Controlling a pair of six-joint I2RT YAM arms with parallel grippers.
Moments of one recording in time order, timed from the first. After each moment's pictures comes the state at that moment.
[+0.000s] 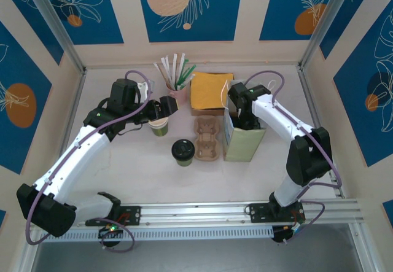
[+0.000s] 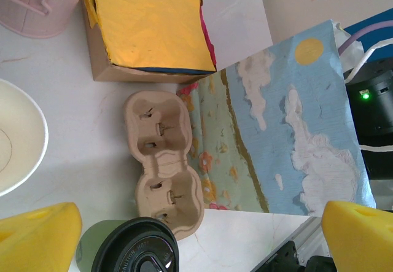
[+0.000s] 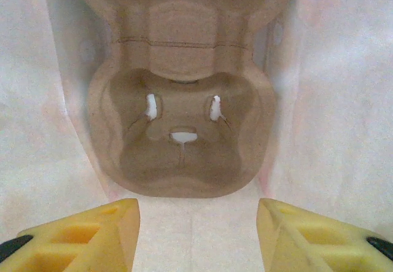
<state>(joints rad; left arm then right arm) -0.45 1.20 1.20 -0.62 0.40 -0.65 0.43 1.64 1.37 -1.31 0.01 0.49</state>
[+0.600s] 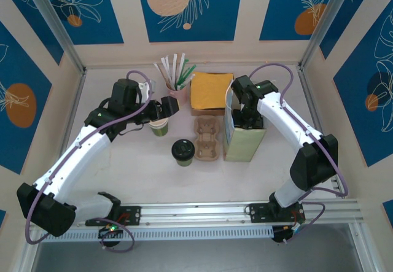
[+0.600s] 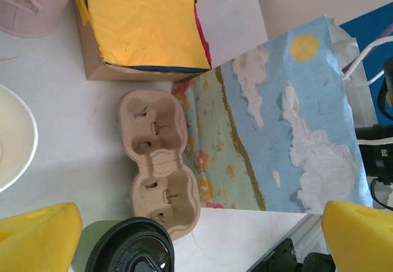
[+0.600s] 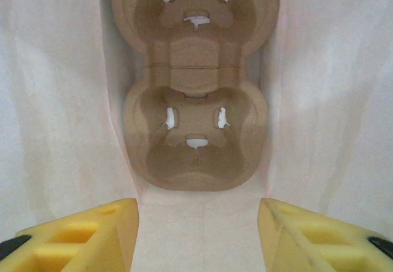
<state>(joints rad) -0.47 1.21 1.20 -0.61 0.40 -0.66 0.42 1.59 1.45 -1.34 0.02 0.53</state>
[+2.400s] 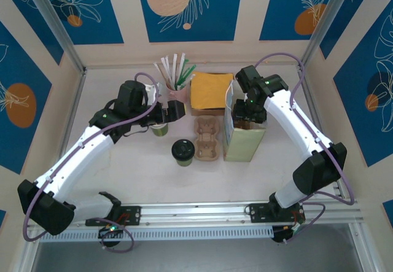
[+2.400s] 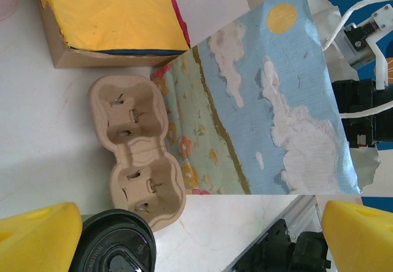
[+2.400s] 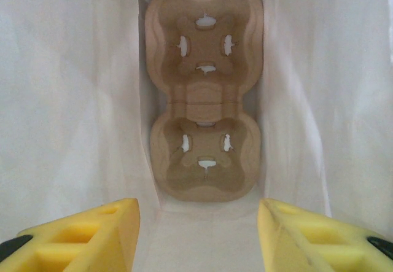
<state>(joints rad) -0.54 1.22 1.20 -0.60 0.41 -0.65 0.41 1.54 1.57 -1.36 0.06 0.54</state>
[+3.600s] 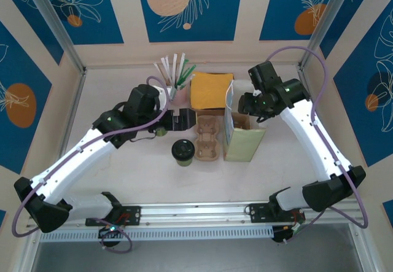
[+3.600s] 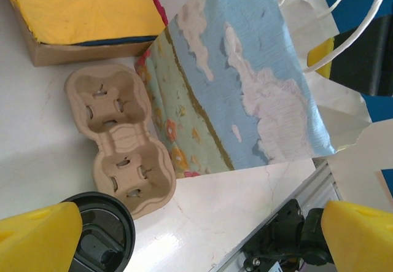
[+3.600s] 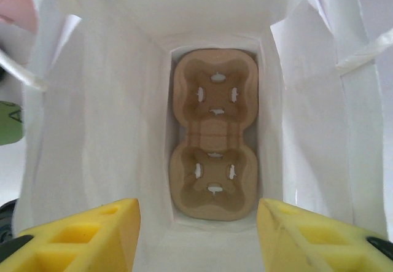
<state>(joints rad) -0.75 1.22 1.32 -0.72 0.21 -0.64 0.40 1.38 1.61 -1.31 0.09 0.51</state>
